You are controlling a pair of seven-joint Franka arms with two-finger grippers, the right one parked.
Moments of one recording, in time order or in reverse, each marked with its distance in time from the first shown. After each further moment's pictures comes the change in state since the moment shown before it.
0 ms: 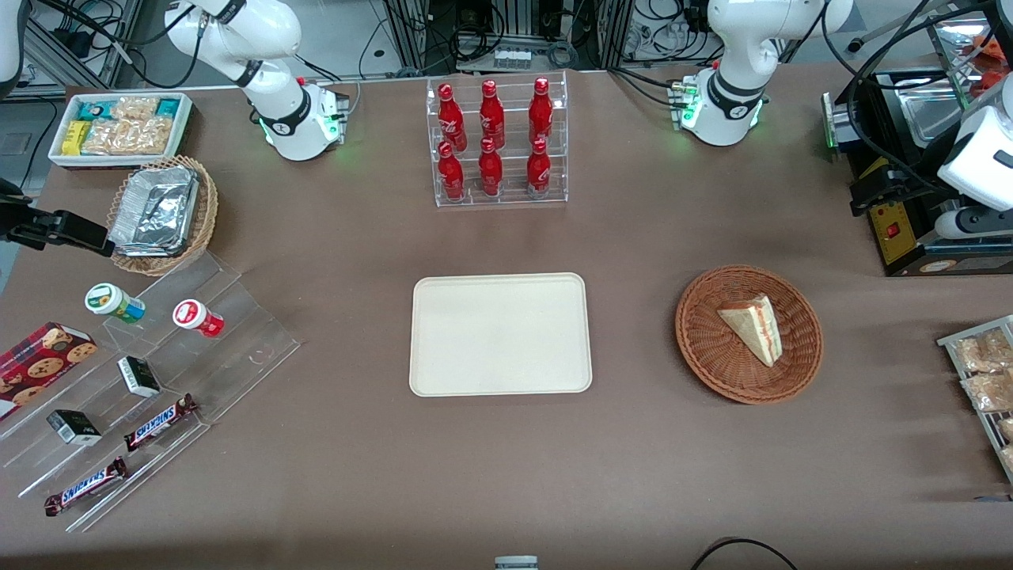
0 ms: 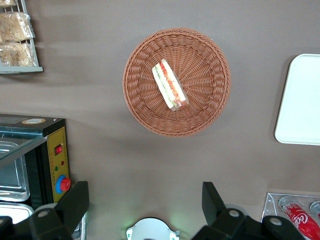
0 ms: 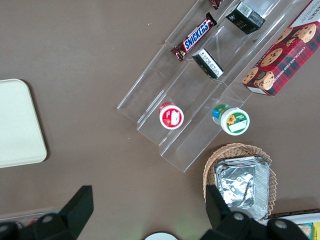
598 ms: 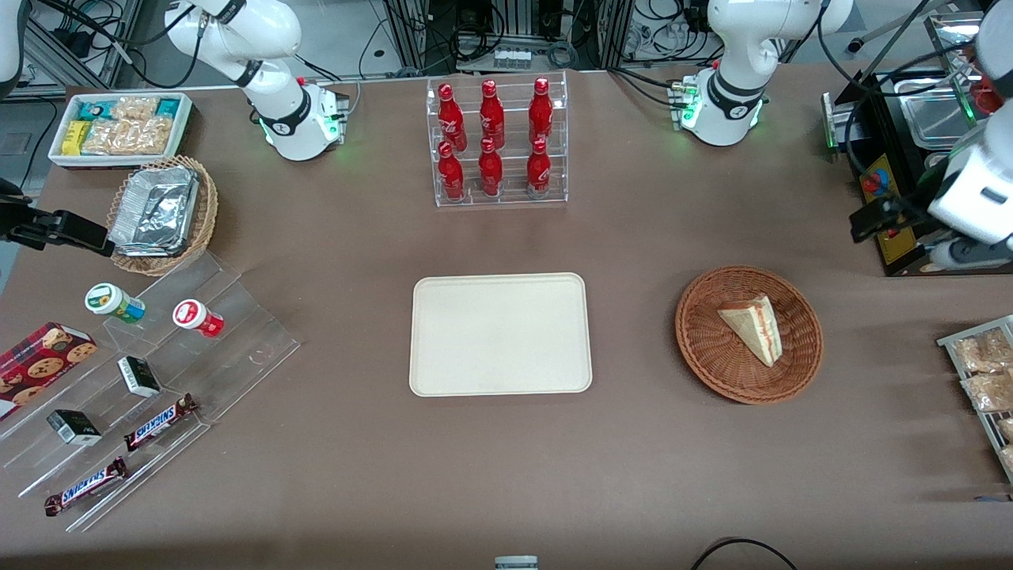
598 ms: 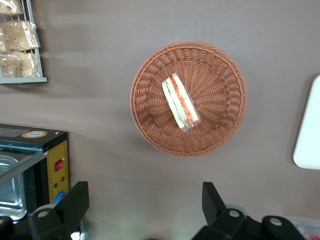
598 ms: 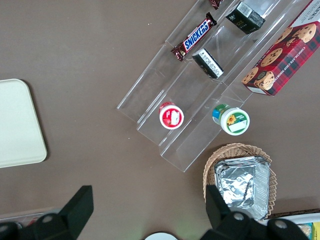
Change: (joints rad) arm 0.000 0.017 0.013 -0.144 0.037 0.192 -0.037
